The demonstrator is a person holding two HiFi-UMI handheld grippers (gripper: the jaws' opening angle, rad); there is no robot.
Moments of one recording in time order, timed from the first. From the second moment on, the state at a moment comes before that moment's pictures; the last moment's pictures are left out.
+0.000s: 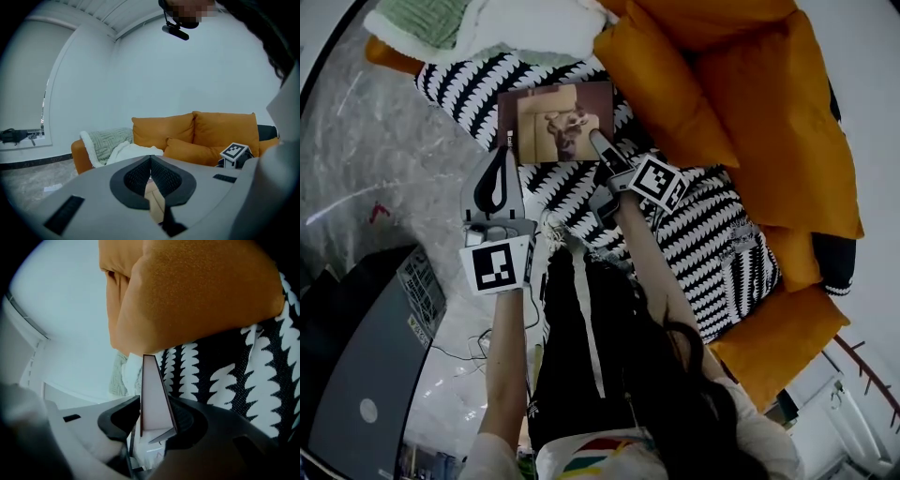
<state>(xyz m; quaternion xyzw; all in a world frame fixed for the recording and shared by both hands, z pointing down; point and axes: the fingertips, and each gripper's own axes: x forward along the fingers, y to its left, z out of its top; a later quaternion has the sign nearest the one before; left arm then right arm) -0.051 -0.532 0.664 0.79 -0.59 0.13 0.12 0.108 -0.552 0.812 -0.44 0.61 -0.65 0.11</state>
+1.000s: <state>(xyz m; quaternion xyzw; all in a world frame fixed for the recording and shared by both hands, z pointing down) -0.039 -0.544 0.625 0.78 -0.60 0.11 0.11 0.129 -0.570 0.738 -0.53 0.72 -0.44 -0.09</state>
